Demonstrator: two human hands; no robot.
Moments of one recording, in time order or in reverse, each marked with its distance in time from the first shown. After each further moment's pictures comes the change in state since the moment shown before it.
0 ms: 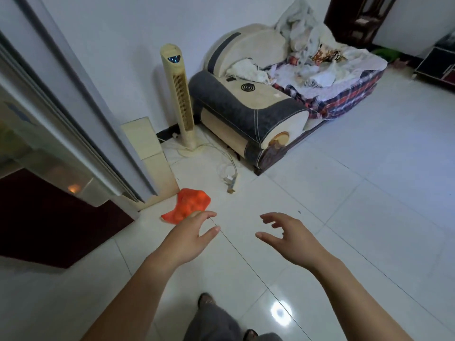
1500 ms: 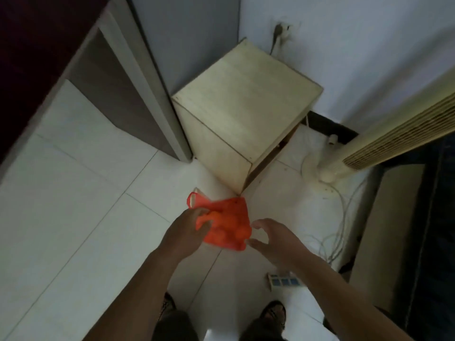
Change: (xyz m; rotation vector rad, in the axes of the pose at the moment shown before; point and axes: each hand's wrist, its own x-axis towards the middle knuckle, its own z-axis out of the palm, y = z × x) left_hand 0.439 -0.345 0.055 -0.498 0.644 -1.184; right_hand 0.769 -0.010 0.212 -0.624 -1.053 -0.725
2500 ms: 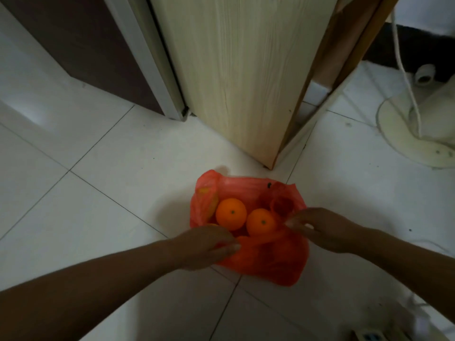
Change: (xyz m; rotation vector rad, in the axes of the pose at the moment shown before) left_hand 0.241 -0.307 0.275 0.261 -0.412 0.621; right_hand 0.290 0.269 0.242 -0.205 -0.088 -0.225
